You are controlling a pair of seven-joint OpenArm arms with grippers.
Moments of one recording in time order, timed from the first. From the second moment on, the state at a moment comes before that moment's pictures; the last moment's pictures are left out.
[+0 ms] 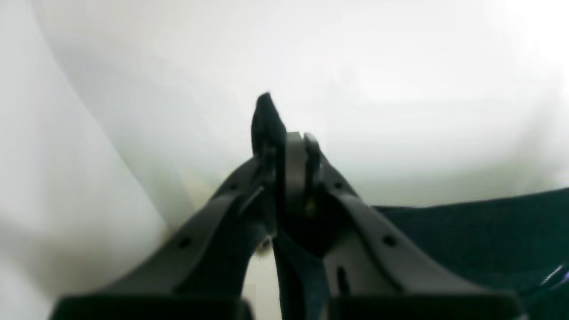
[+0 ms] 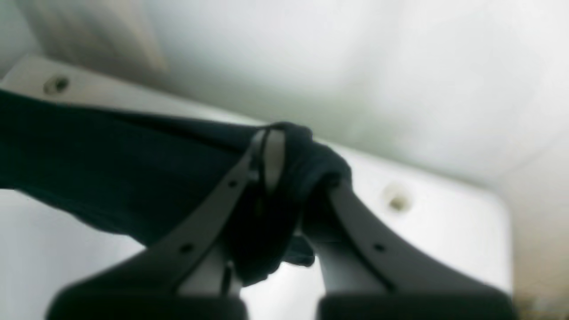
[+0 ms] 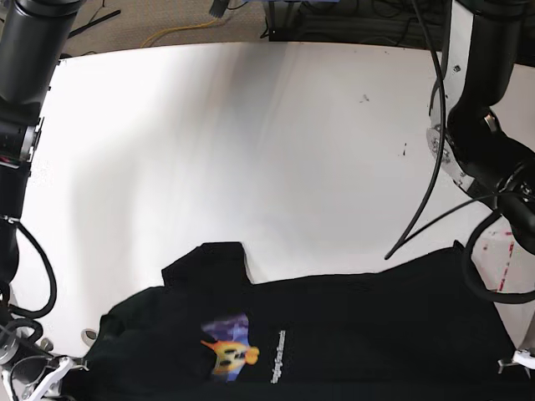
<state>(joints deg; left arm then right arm) -50.9 -14.1 -25.9 105.7 -15.4 -27.2 62.1 56.2 38.1 -8.3 71.5 48.1 22.0 -53.8</state>
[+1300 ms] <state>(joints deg) -4.0 -13.0 -30.3 114.3 -27.7 -31.0 68.3 2.1 37.1 17.0 89.2 57.4 25.5 -58.2</state>
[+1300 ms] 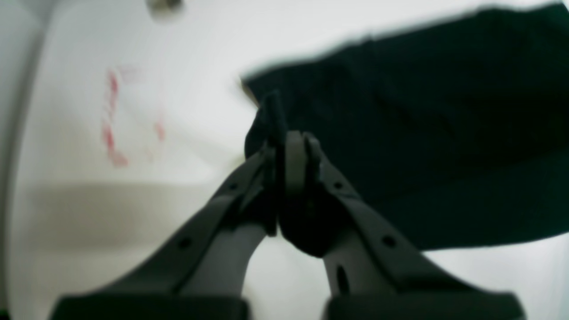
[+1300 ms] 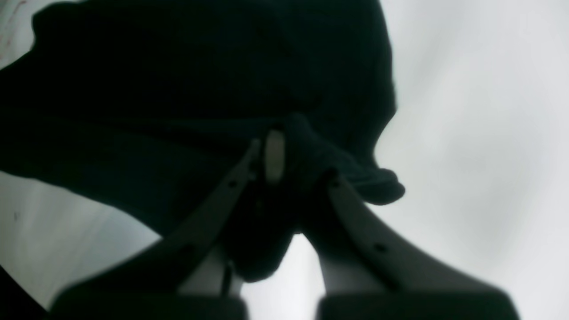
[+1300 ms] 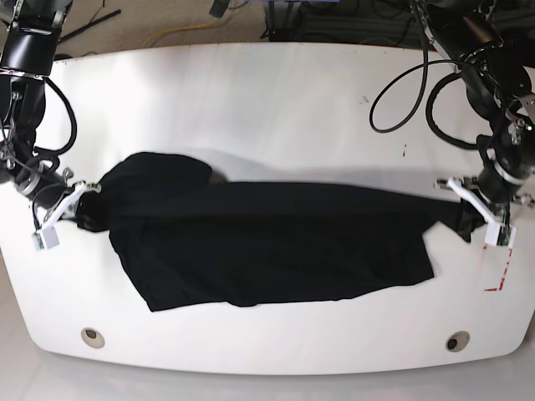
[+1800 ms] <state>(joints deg) 16.1 -13.2 -36.0 114.2 -27.9 -30.9 67.5 -16.7 28.6 24.0 92.7 57.2 25.1 -58.2</state>
